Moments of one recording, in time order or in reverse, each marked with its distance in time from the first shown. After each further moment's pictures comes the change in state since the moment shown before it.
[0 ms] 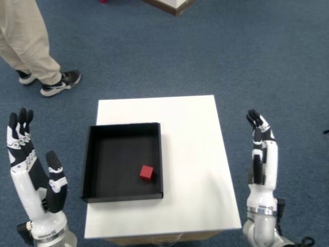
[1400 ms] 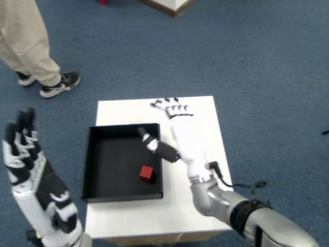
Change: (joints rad) arm -0.282 0.172 -0.008 -0.086 -0.663 0.852 -0.247
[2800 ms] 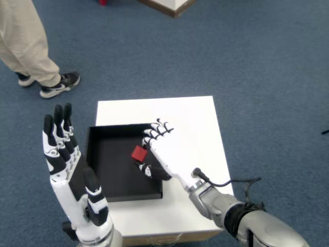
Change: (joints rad) arm -0.024 0.080 0.115 0.084 -0.370 0.446 0.195
